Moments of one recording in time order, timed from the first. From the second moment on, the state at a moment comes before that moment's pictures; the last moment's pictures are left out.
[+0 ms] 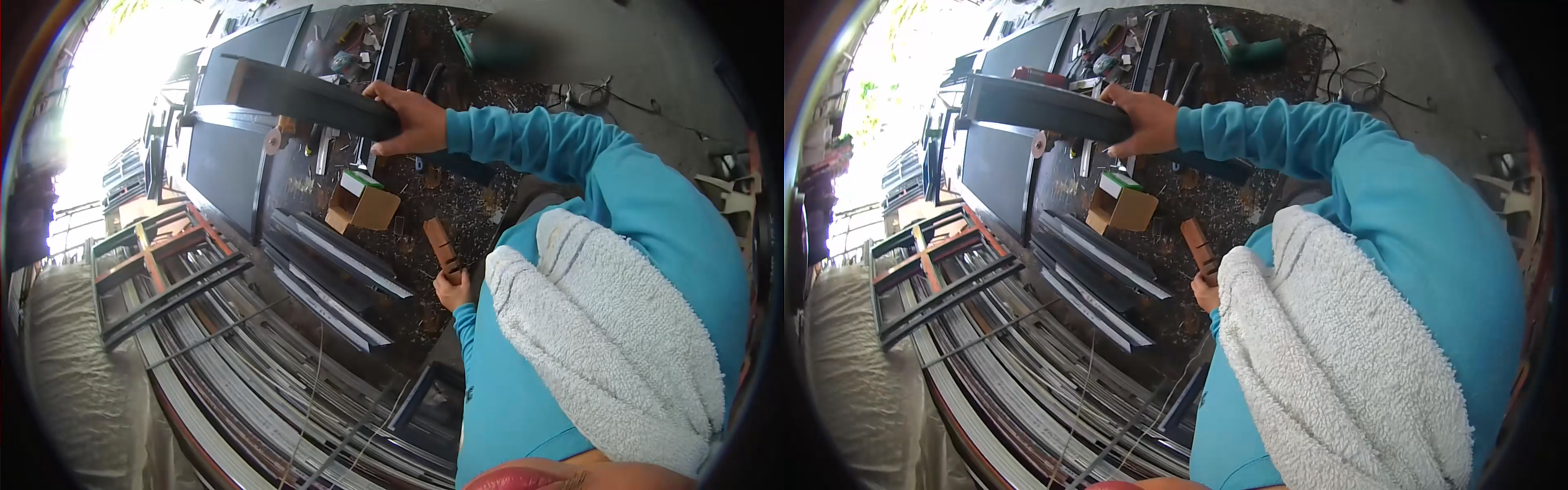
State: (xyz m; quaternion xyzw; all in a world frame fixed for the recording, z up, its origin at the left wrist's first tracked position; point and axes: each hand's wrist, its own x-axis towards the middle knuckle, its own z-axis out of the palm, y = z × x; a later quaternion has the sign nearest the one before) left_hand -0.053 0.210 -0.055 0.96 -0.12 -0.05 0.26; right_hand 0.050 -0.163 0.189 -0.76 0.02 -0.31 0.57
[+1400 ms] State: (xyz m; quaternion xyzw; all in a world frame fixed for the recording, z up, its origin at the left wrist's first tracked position) left_hand -0.057 0.101 0.384 0.70 -0.21 0.41 0.55; right_hand 0.121 -0.246 -0.003 -0.92 -0.18 0.21 0.28
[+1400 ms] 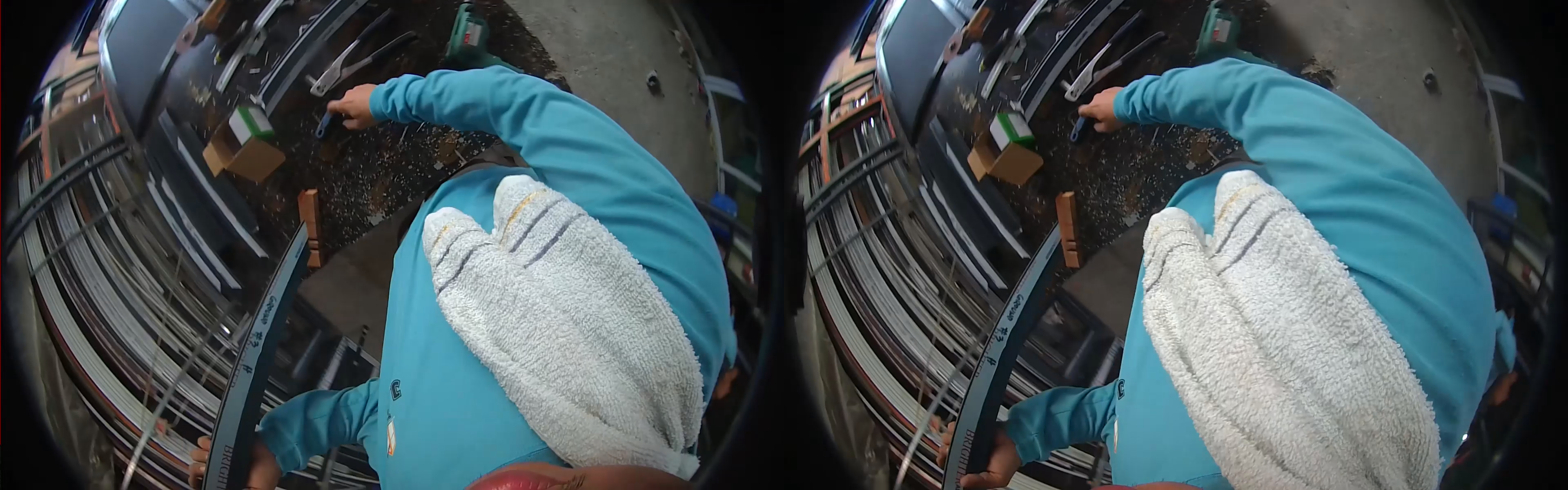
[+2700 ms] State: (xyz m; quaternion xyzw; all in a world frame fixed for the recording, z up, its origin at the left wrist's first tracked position) left_hand 0.106 -0.026 0.133 0.66 0.09 -0.01 0.75; right_hand 0.054 -0.284 0.137 -0.65 -0.12 -0.04 0.75
